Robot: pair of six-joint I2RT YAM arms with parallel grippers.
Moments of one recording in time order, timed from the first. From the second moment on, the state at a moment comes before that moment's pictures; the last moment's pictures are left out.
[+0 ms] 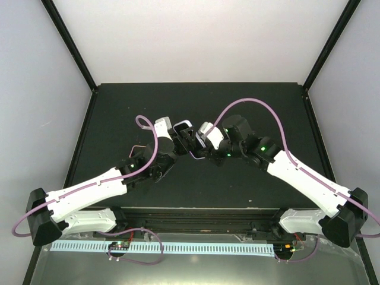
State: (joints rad) left arm -1.00 1.09 0.89 -0.09 -0.54 -0.96; right arm 0.79 1.23 1.12 -0.58 -0.27 -0.18
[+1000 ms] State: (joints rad) left arm -0.58 1.22 0.94 -0.14 0.51 -0.42; right arm 0.42 1.07 0.94 -0.55 -0.61 -0.09
